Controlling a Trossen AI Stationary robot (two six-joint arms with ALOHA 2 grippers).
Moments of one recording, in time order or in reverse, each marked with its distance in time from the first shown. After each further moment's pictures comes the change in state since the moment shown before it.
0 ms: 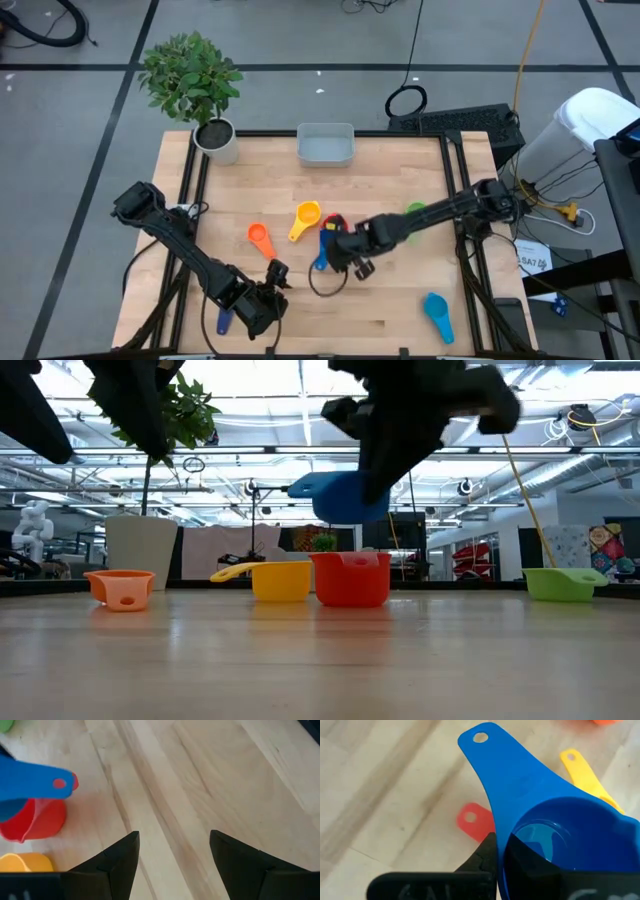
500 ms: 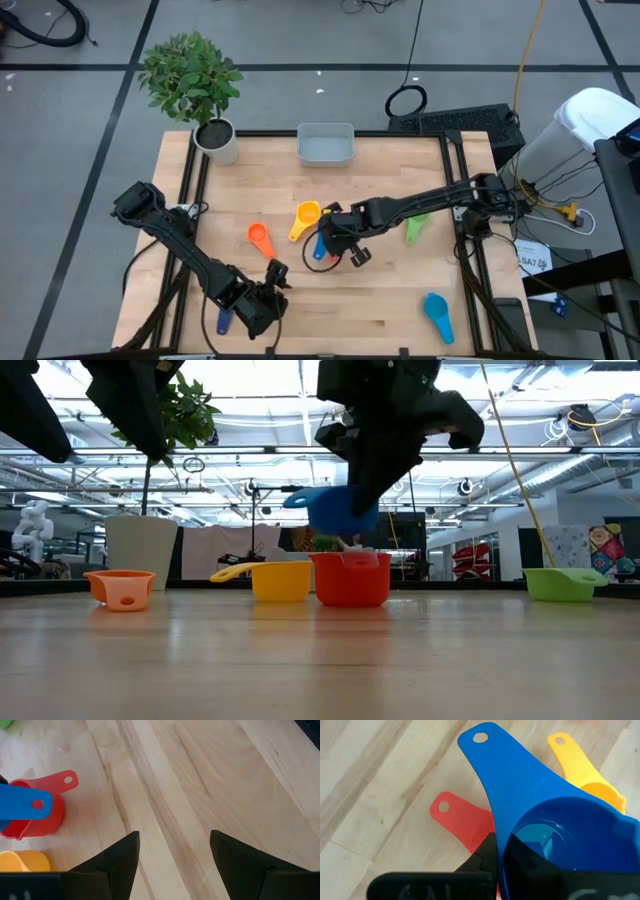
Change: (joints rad) left arm 0.000 0.000 0.000 0.003 0.000 -0.020; right arm -0.114 0.013 0.000 0.006 -0.110 -0.049
